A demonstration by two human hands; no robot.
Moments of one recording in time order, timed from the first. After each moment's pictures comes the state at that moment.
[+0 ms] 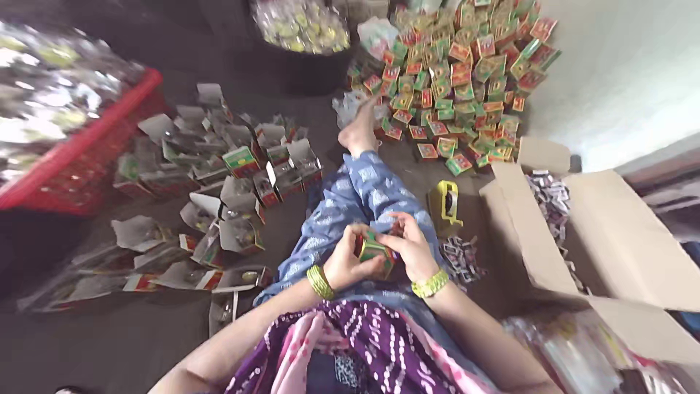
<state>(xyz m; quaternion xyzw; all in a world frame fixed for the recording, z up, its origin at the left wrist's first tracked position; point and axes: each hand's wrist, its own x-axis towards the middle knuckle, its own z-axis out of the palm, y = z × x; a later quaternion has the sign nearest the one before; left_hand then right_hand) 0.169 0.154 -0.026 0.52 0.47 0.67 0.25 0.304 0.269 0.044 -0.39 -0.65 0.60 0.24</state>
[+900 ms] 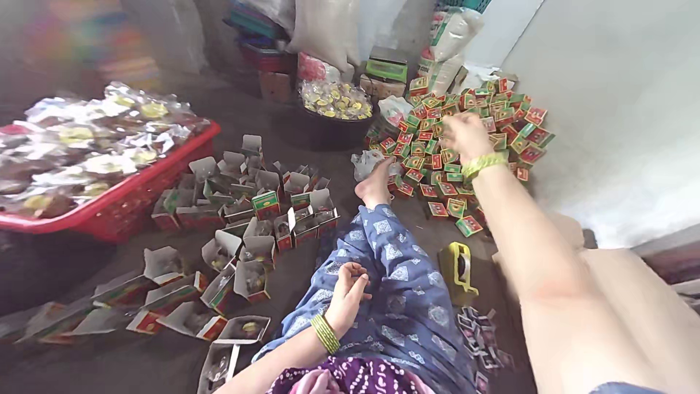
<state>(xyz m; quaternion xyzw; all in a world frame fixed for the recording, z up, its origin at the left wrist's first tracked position) 0.149 0.164 -0.023 0.21 0.53 0.73 0.37 0.142 0.474 0.289 -0.33 -0.74 0.44 0.38</state>
